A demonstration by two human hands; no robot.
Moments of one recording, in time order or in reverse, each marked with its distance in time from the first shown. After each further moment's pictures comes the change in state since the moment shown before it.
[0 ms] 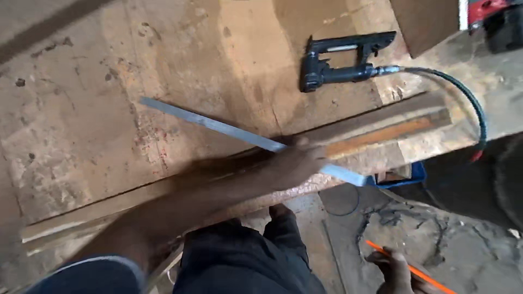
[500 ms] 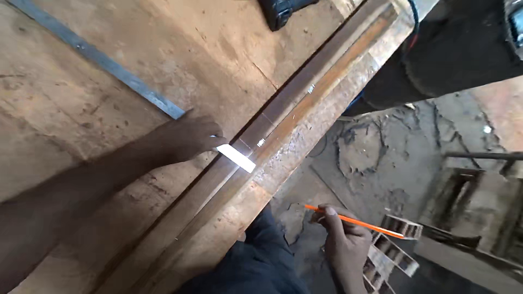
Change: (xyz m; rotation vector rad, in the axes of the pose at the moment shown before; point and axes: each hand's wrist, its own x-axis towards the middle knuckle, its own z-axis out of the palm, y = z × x) left_hand -0.188 -0.235 -0.060 0.012 -0.251 0.620; right_hand -0.194 -0.021 0.235 -0.005 0.211 -0.016
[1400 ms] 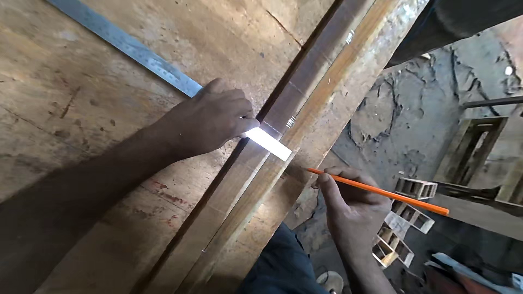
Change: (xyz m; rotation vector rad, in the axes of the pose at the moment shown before) left_hand 0.028 -0.004 -0.017 0.007 -0.085 0.079; right_hand 0.010 -0.001 0.108 -0.068 0.100 -0.112
